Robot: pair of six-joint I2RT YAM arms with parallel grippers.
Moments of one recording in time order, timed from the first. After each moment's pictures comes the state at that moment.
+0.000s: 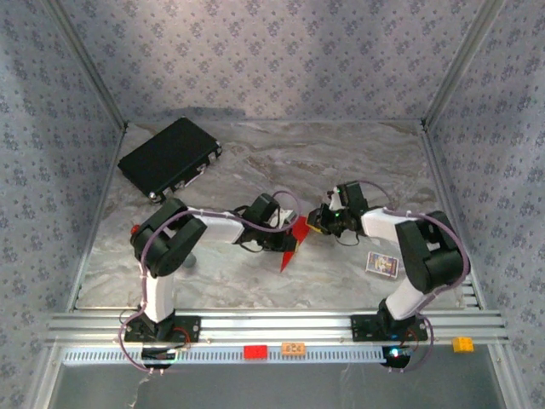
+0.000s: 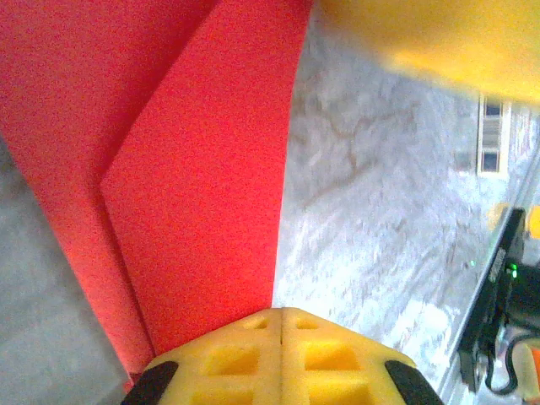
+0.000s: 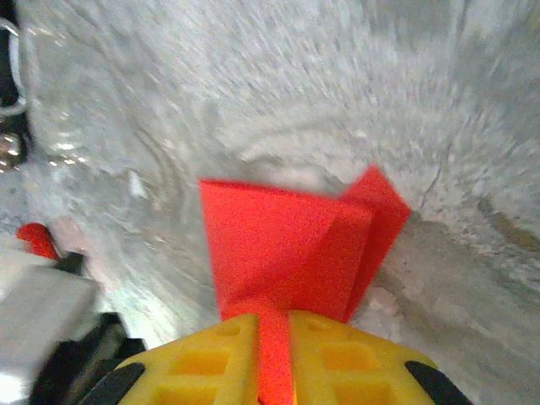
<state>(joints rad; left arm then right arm) -0.81 1.92 0.95 0.04 0.62 -0.63 0.32 1.59 0.70 -0.02 -0.56 0.75</state>
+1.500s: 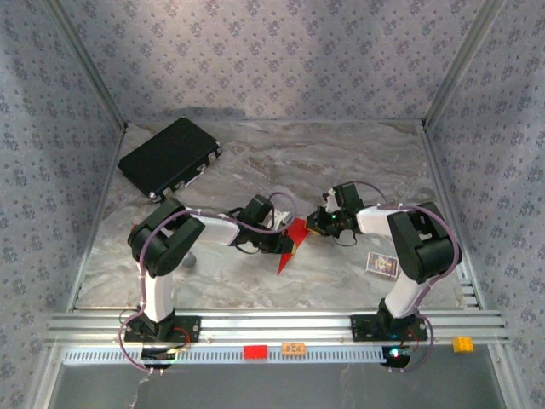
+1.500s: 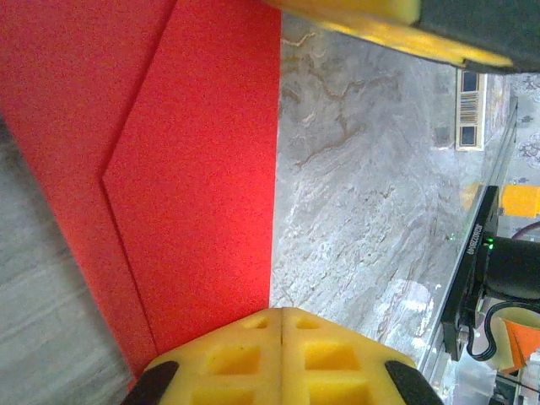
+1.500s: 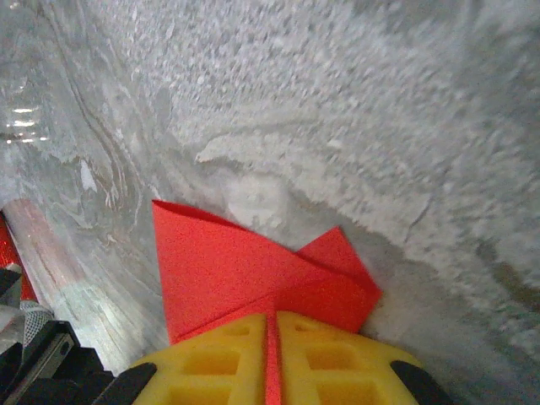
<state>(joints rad) -0.78 1.91 0.89 0.10 0.69 -0.62 0.33 1.71 0.73 -0.02 -0.55 0.66</state>
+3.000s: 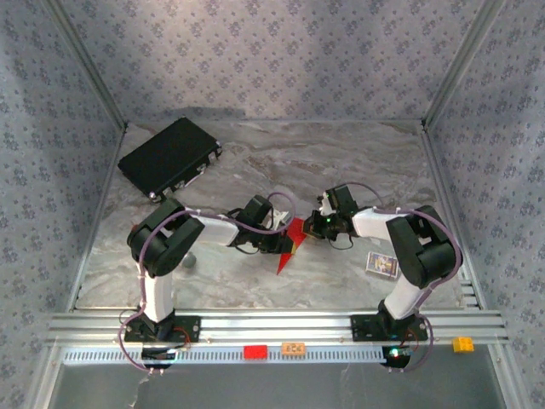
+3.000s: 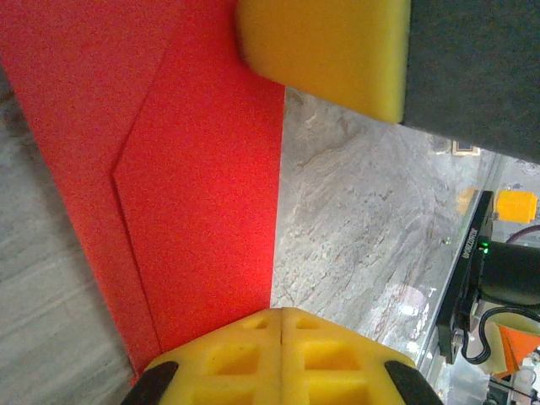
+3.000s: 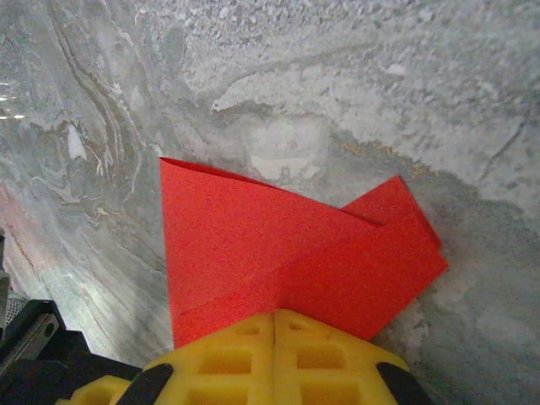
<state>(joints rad) -0.78 1.90 0.89 0.11 0.69 -0.65 0.40 1.68 0.72 -0.05 -0.49 0.67</state>
